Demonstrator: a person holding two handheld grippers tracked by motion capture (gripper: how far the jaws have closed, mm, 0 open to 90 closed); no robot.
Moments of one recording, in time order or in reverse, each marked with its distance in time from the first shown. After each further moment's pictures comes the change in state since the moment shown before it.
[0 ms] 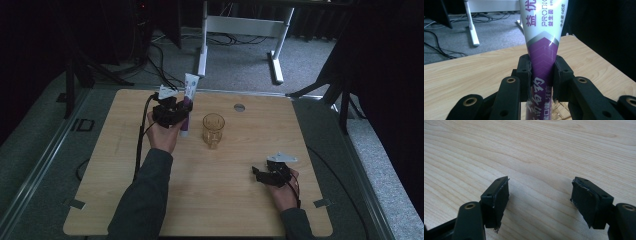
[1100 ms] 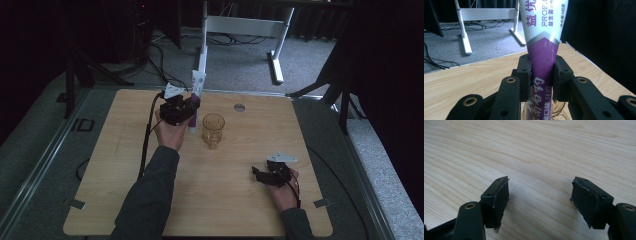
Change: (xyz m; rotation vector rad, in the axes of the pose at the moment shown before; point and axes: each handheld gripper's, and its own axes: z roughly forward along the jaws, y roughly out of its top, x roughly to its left) left arm -0.009 0.004 0.017 -0.063 -0.046 0.002; right arm 0.000 0.000 0.000 0.001 0.001 -0.001
